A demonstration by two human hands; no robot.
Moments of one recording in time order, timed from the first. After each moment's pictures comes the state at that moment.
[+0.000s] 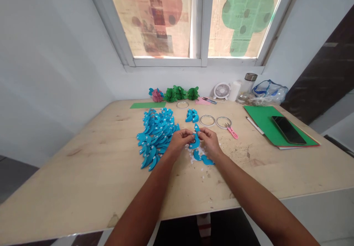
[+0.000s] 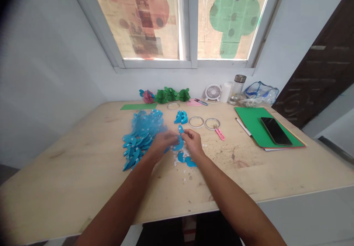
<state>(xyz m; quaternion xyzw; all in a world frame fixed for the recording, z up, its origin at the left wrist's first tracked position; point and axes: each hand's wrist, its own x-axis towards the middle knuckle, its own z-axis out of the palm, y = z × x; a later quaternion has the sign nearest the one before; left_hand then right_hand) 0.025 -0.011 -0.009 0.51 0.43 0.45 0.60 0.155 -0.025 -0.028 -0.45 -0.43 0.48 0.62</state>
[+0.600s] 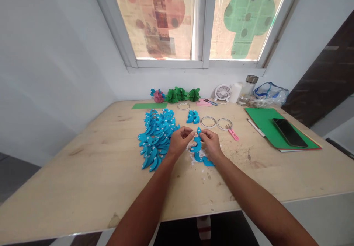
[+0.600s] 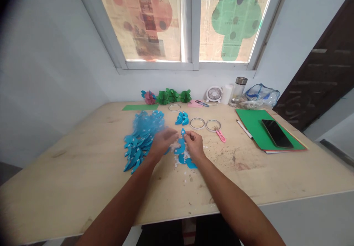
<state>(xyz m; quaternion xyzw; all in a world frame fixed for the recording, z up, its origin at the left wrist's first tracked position) 0.023 -0.011 -0.006 0.62 0.45 0.48 0.42 0.155 -0.022 -0.037 -0.50 -0.46 0.42 0.61</state>
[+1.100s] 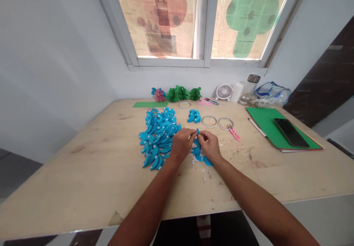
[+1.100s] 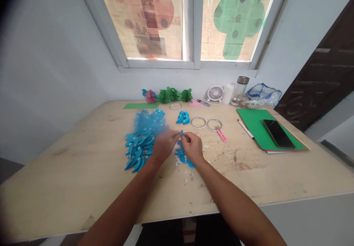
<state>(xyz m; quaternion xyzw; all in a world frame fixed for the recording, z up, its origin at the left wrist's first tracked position) 0.024 -0.008 -0.019 0.79 0.44 0.41 0.11 0.153 -0.031 -0.032 -0.55 -0.59 0.26 0.53</state>
